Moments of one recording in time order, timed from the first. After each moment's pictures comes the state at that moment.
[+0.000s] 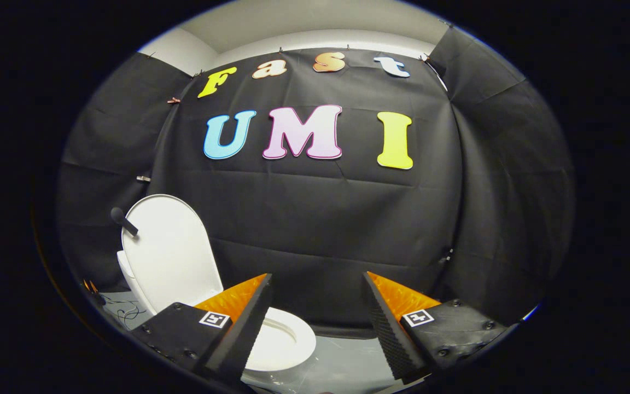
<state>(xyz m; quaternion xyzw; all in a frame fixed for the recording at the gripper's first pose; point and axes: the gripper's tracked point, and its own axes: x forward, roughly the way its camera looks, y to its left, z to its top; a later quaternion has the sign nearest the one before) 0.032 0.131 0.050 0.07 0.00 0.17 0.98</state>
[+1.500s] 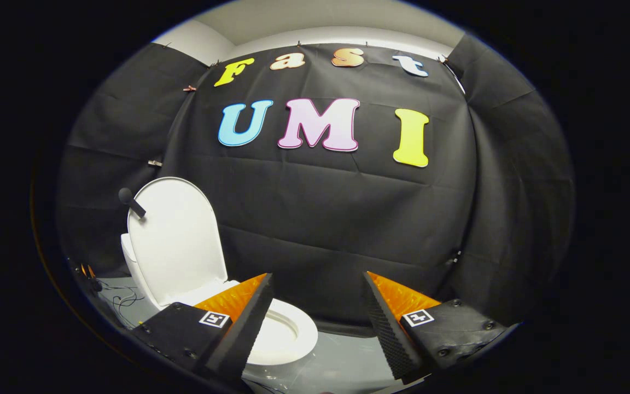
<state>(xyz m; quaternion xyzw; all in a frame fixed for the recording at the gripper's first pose) 0.027 0.146 0.032 0.04 0.01 0.19 0.98</state>
